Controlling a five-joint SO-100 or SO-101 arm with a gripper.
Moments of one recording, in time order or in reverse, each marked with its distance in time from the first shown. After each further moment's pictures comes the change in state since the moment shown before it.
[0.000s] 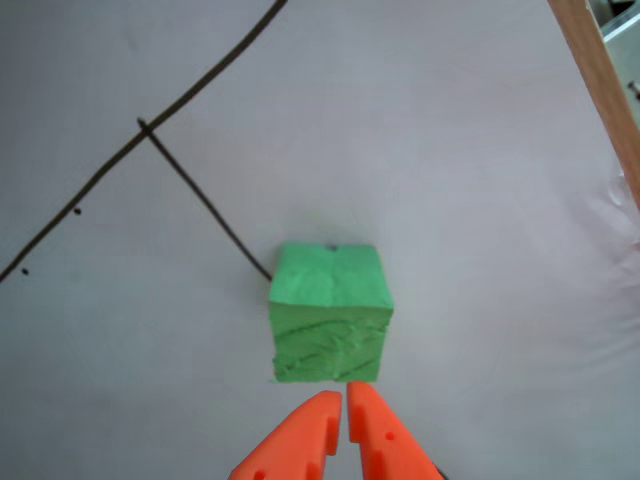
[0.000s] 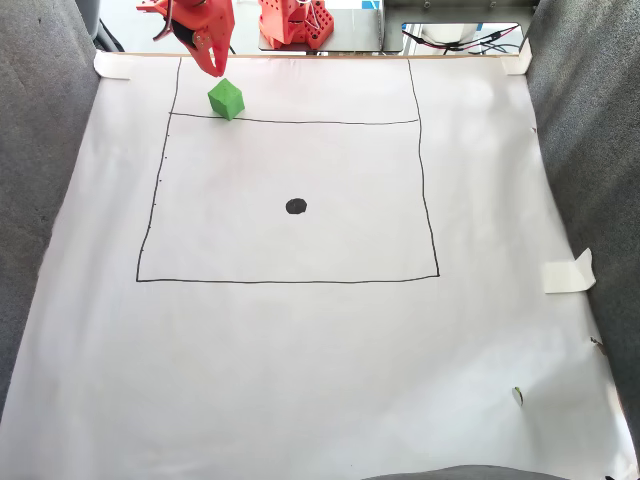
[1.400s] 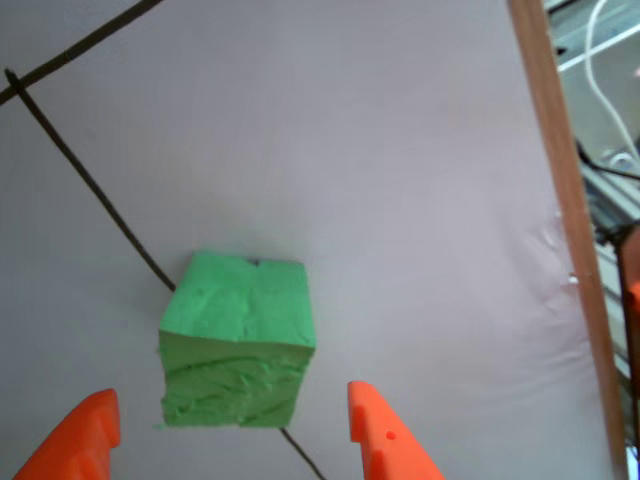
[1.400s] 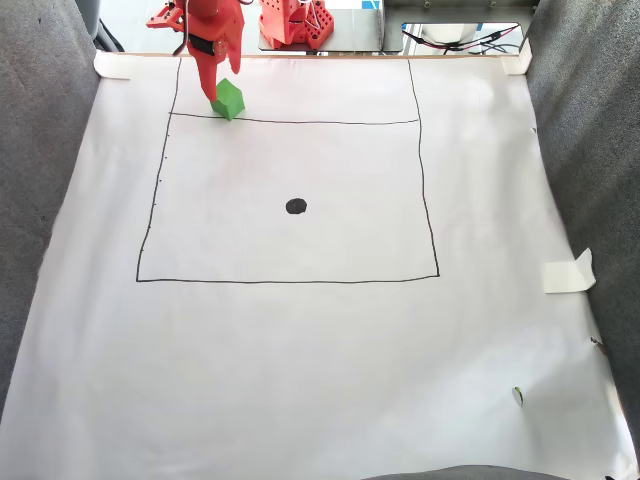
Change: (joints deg) arm -1.1 -1.5 7.4 -1.8 -8.4
